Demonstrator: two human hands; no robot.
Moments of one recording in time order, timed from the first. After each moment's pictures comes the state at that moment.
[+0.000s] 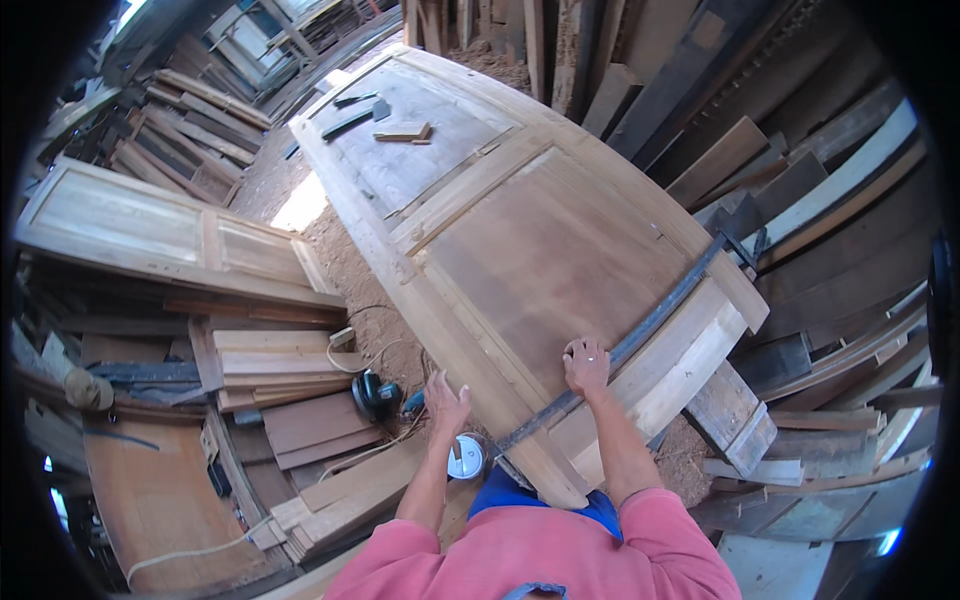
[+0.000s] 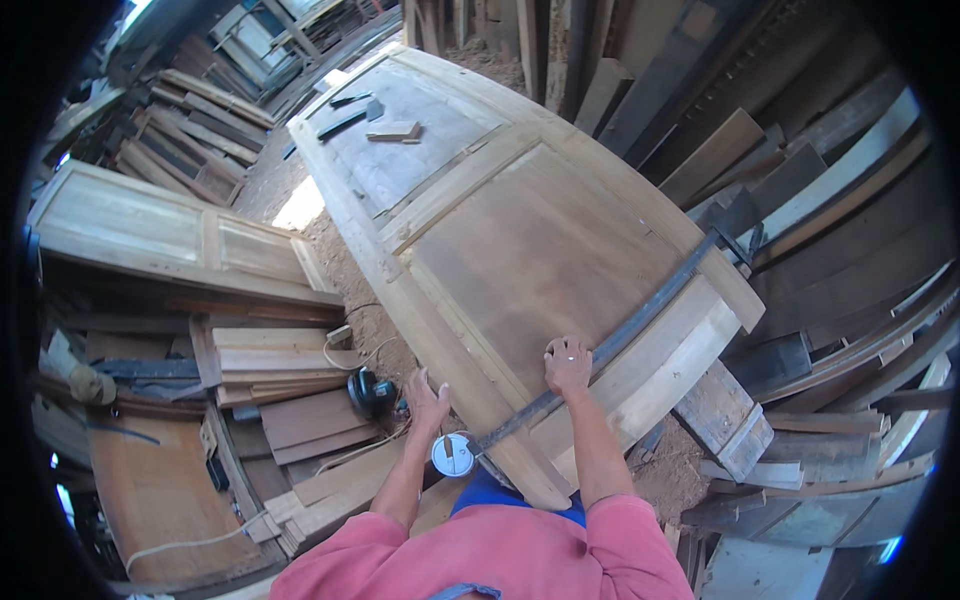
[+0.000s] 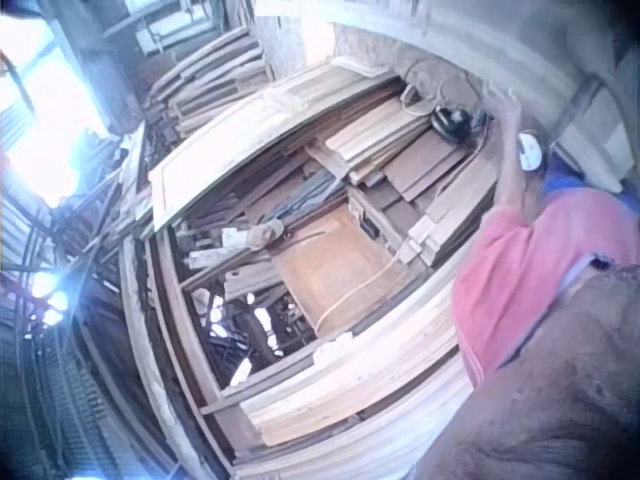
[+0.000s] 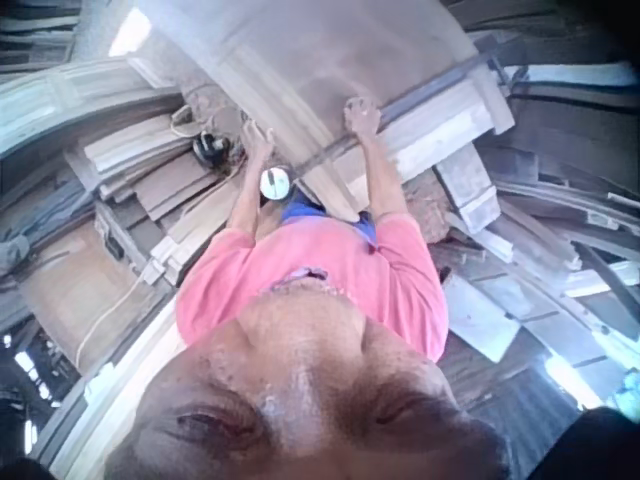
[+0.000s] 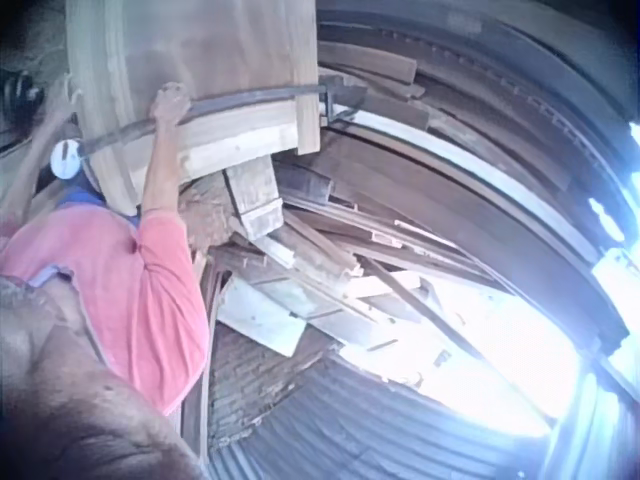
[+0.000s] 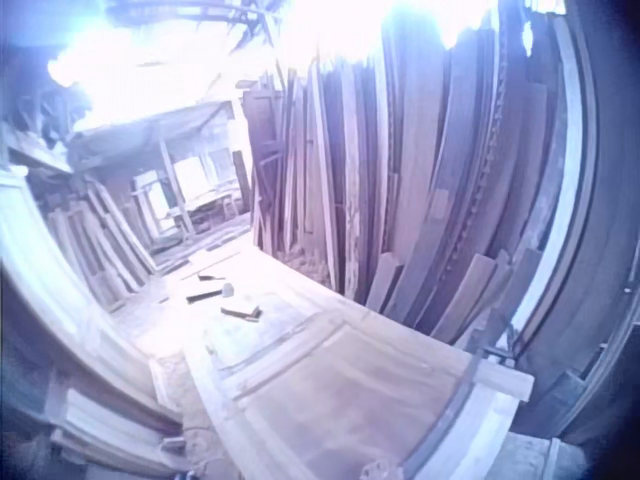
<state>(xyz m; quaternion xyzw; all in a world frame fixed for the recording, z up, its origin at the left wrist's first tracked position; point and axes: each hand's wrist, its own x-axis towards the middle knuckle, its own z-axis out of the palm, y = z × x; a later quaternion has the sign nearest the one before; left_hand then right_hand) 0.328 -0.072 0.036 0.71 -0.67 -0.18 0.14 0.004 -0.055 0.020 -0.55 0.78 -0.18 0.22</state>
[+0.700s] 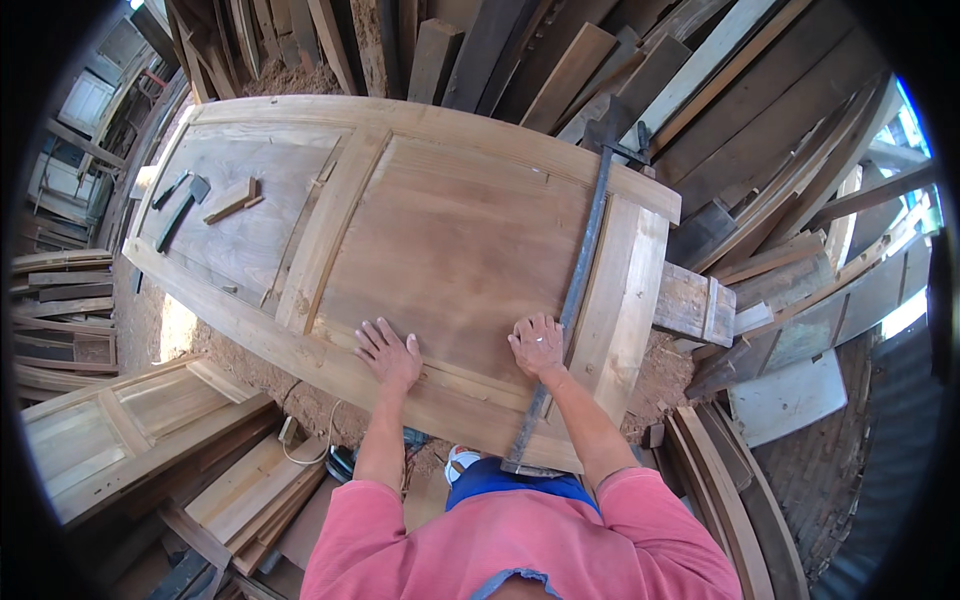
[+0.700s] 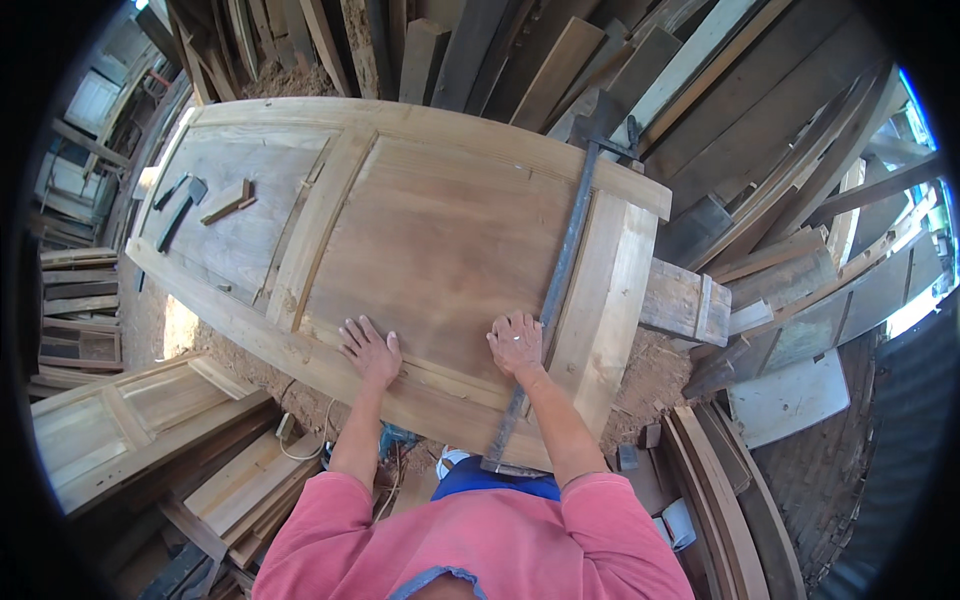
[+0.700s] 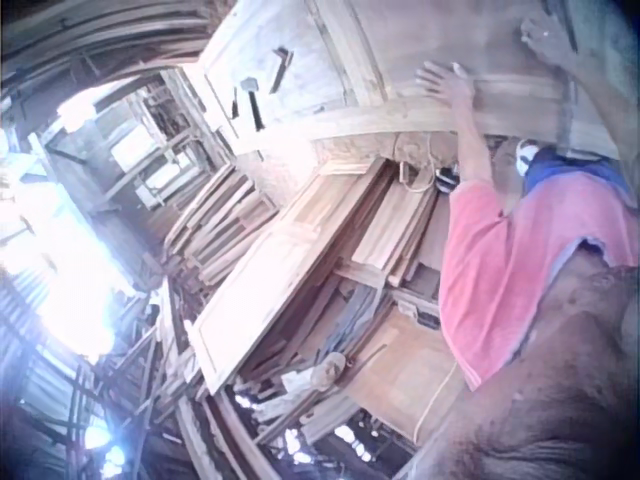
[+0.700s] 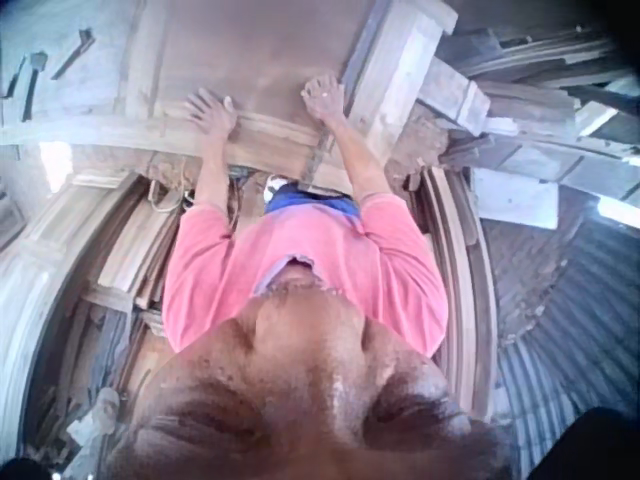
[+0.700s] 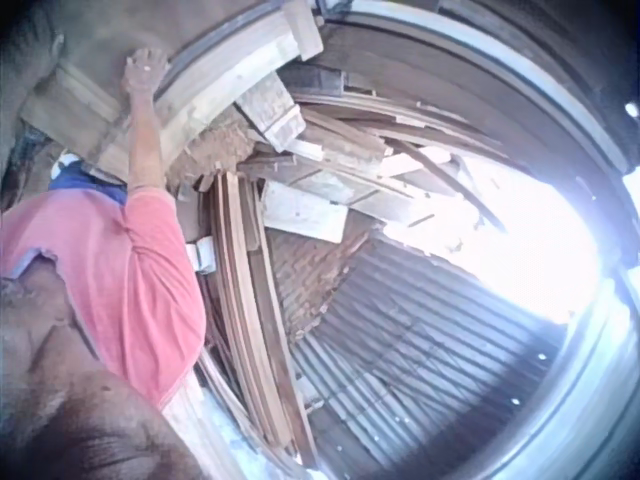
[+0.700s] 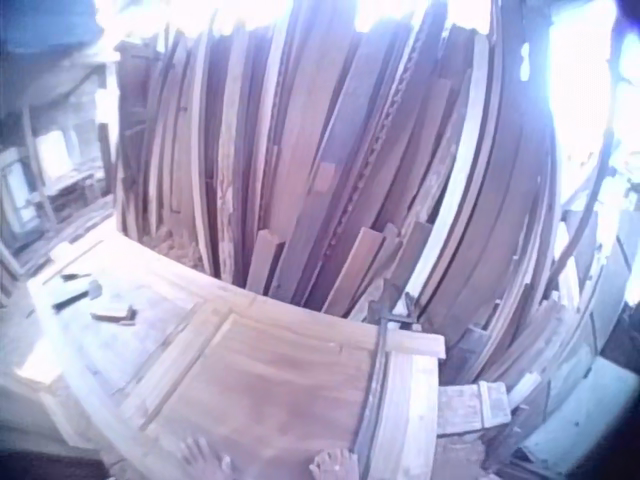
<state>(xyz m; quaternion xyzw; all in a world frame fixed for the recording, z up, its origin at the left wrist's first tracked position) 0.263 -0.295 -0.001 0.54 -0.84 -0.09 -0.06 0.040 -0.087 0.030 -0.42 0.88 -0.17 0.12</state>
